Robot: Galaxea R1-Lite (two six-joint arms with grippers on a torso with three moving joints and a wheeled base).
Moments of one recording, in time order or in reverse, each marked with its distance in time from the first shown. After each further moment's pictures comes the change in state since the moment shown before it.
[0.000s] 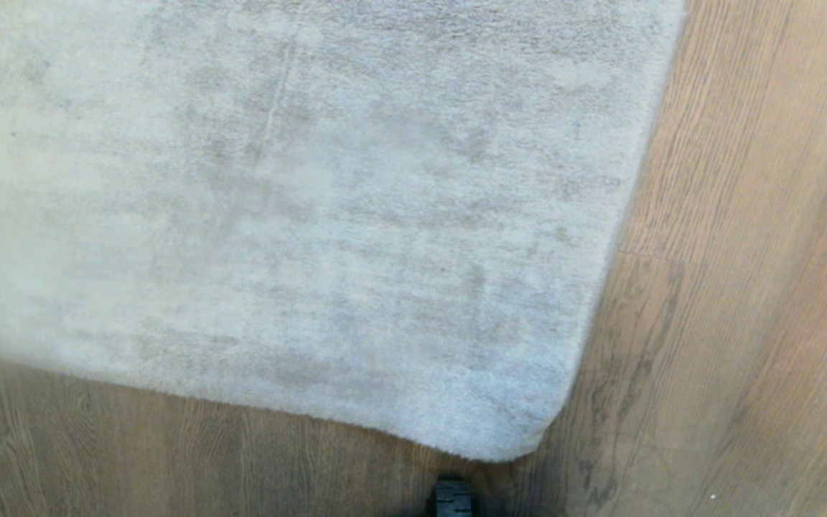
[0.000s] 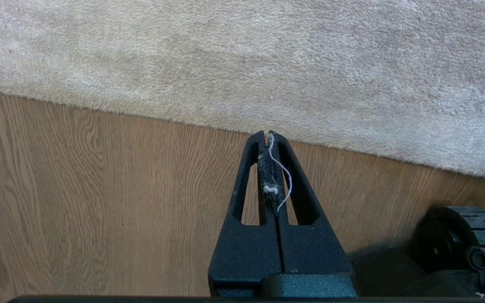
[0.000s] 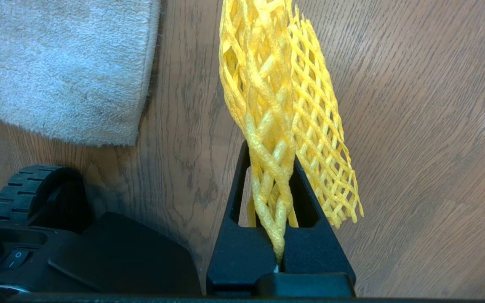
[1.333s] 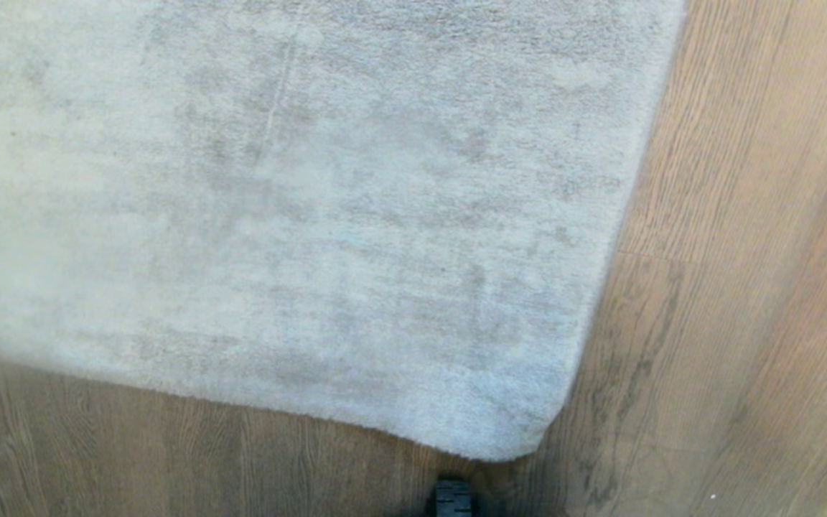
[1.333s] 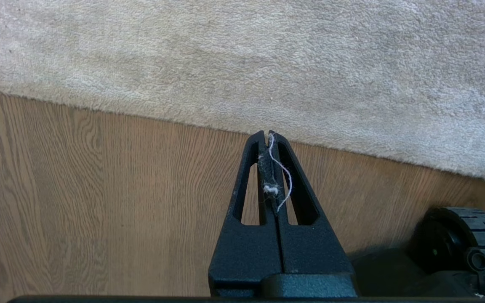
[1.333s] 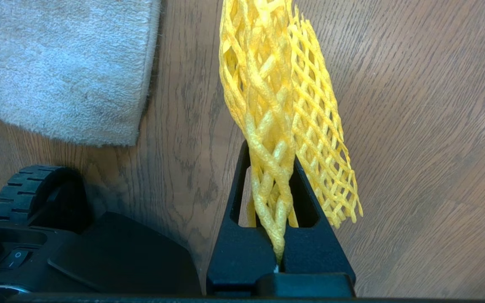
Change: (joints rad) left arm 0.000 0.000 0.000 -0.001 0.000 -0.003; right arm 0.000 0.000 0.000 0.000 0.000 0.000
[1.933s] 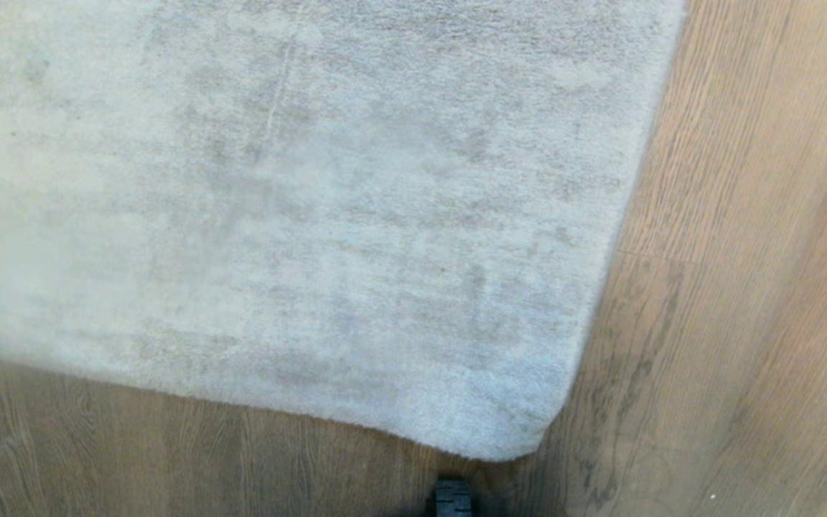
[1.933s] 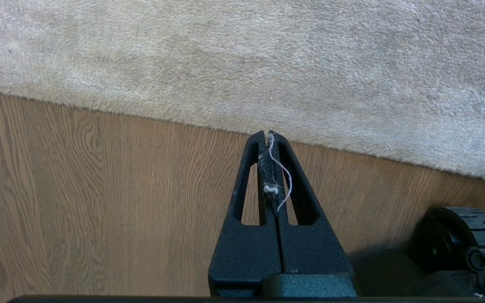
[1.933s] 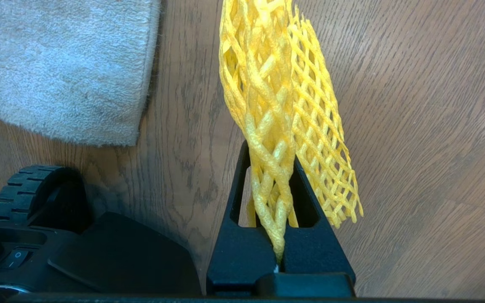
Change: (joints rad) left arm 0.000 0.000 0.000 0.000 -0.001 0.000; right arm 0.000 0.000 0.000 0.000 0.000 0.000
